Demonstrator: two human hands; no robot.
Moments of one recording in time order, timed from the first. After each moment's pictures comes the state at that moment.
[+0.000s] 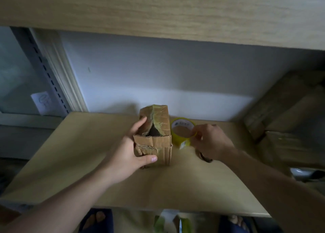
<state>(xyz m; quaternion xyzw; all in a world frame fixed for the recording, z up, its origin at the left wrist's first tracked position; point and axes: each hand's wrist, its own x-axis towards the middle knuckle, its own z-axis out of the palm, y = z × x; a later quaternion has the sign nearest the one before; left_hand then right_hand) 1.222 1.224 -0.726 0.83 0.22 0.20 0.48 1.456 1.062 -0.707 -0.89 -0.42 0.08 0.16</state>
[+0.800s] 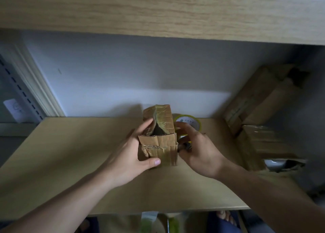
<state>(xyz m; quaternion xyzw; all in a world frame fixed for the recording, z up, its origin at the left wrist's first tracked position) 1.264 1.184 -0.712 0.89 0.17 0.16 0.40 1.427 1.011 -0.692 -0.79 -0.47 0.15 0.37</state>
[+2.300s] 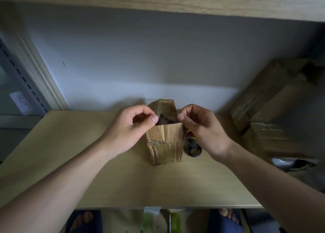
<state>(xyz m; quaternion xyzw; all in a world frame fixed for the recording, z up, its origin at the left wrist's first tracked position) 1.283 1.200 -0.672 0.81 0.12 0.25 0.52 1.433 1.034 -0.666 -0.67 -0.38 0.24 0.59</state>
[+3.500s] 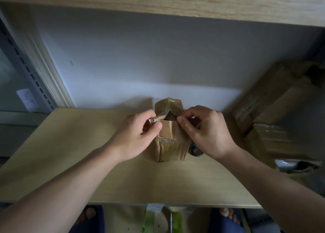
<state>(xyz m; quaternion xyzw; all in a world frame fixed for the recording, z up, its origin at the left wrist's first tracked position) 1.276 1.197 -0.686 0.88 0.11 0.24 0.40 1.431 1.031 -0.667 -0.77 -0.50 -0.04 0.40</state>
